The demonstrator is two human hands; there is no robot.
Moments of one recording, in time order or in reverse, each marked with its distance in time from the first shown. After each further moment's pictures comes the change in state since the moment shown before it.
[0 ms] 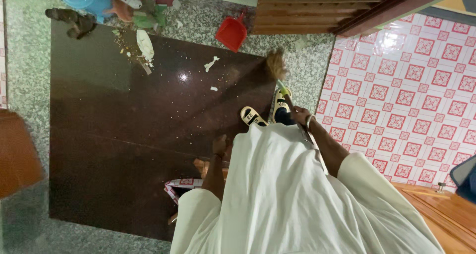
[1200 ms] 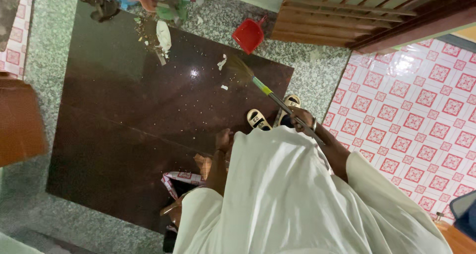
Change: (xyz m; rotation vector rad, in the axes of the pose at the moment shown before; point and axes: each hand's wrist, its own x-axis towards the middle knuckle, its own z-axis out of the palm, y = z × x) left_hand -0.006 0.036 -0.007 -0.240 0.133 -0.022; right_hand 0.010 -0.036 0.001 0.448 -0.387 0.199
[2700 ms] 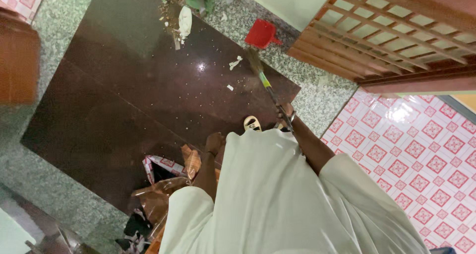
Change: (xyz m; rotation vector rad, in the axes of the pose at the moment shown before) left_hand -0.011 -0.048 -0.008 0.898 -0.034 0.288; right_hand 0.141 -0.060 0.044 0.126 -0.251 -0.010
